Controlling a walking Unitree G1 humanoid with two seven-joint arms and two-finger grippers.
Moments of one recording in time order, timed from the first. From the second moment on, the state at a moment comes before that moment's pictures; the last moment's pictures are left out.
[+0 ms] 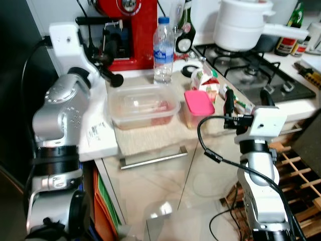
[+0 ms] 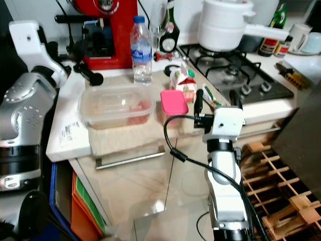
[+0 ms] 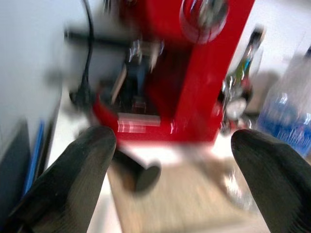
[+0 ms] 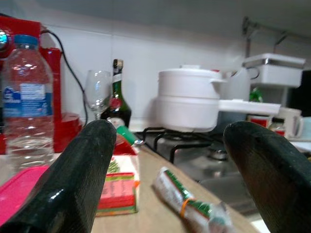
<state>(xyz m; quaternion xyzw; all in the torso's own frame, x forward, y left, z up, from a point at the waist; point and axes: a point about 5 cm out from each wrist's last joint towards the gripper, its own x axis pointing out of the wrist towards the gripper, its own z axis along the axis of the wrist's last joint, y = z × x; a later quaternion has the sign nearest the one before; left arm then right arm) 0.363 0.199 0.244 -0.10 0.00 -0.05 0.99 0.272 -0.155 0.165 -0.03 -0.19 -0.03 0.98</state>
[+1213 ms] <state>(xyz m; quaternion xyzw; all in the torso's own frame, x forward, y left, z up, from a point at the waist) 0.359 0.199 0.203 -0.20 0.18 -0.11 0.96 0.285 -0.161 0.144 0.00 -0.12 0.00 0.99</state>
